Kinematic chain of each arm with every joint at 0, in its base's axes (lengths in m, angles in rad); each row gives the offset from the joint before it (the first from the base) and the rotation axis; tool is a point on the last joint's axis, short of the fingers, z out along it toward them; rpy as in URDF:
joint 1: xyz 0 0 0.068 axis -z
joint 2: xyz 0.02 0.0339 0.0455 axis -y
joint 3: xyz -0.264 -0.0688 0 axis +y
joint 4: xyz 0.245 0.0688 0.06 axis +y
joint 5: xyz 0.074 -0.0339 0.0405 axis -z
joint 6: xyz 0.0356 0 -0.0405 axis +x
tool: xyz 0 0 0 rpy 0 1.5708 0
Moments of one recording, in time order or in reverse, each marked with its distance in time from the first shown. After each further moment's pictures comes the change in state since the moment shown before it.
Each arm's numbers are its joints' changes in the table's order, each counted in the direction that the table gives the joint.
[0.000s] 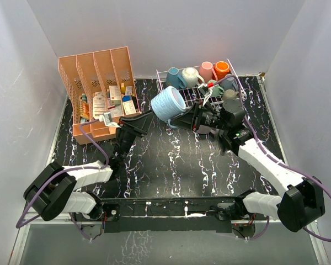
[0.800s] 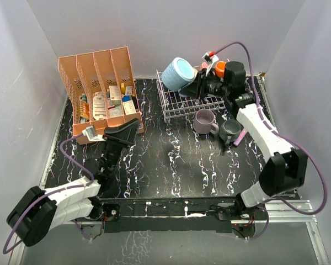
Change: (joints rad) left arm 0.001 0.268 0.186 0.013 -0.063 0.024; right arm 0.175 -0.301 -0.466 0.380 0.002 -0.389
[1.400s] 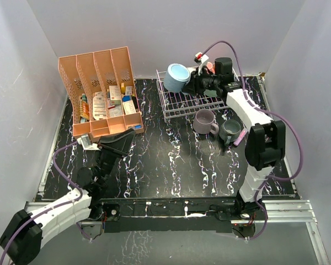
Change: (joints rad) left arm 0.000 0.317 0.127 0.243 0.016 0.003; right arm 0.071 -0.349 -0.251 0.142 0.026 -0.378
